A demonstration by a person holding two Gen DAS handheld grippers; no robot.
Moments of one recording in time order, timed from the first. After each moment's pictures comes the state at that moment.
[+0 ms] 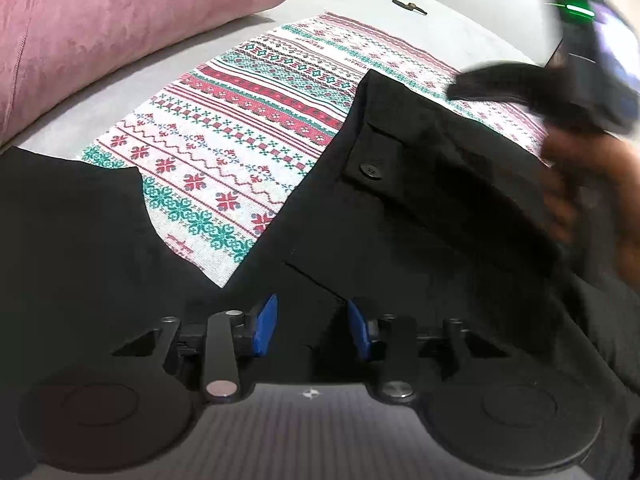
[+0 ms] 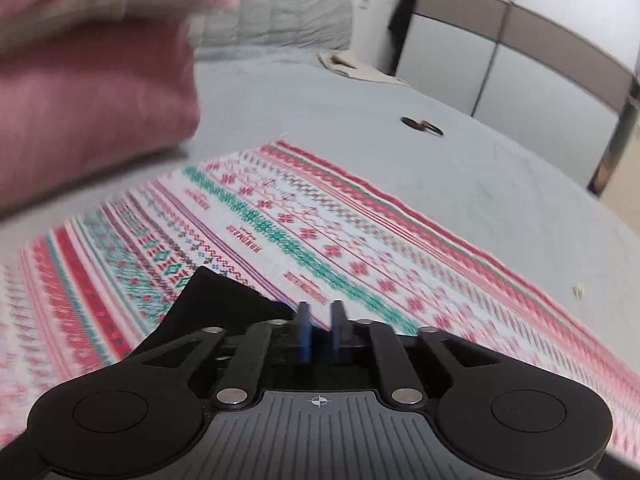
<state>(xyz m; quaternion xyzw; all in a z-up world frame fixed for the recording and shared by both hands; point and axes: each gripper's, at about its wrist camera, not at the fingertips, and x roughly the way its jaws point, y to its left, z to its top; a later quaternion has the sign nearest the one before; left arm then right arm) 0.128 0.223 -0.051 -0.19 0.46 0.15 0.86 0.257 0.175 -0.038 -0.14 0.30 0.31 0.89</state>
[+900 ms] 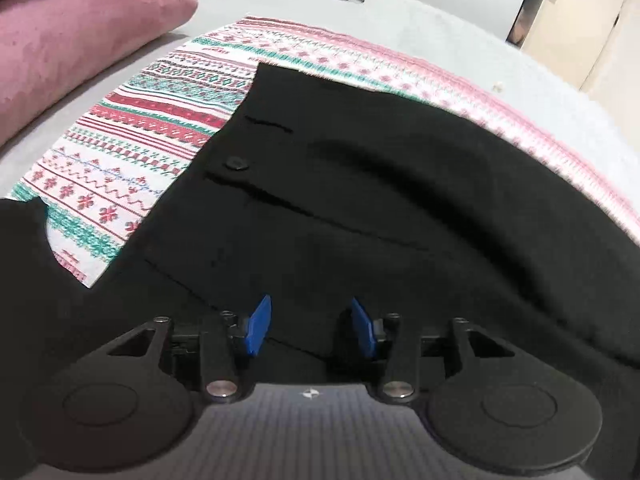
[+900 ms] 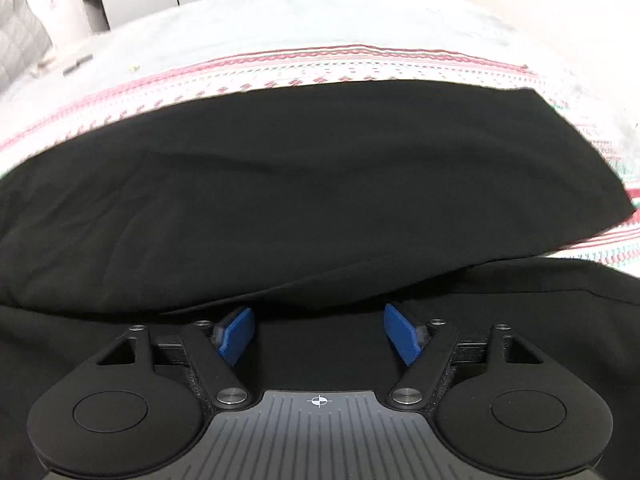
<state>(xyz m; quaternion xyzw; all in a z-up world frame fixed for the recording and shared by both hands) 0.167 0.142 -0.060 -0.12 0.46 0.13 0.87 0.134 -0.317 -0.096 0.07 0.48 0.00 0.88</state>
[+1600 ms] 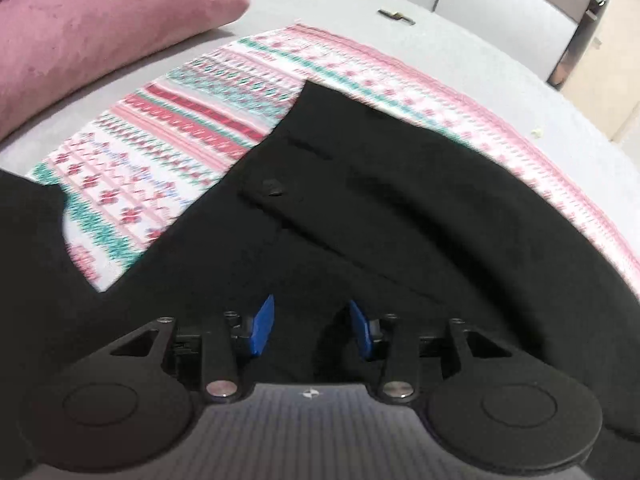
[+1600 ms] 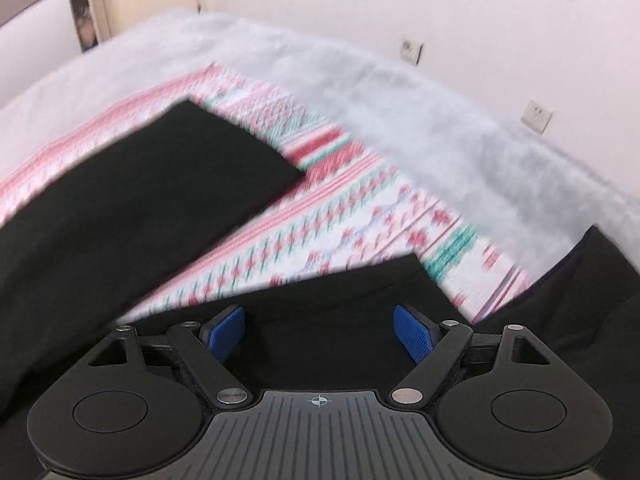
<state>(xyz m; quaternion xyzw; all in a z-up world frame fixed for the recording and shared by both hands) 0.177 0.155 -0.050 -0.19 0.43 0.16 0.87 0.083 -0.520 -0.083 0.19 0.42 -0.26 0.85</state>
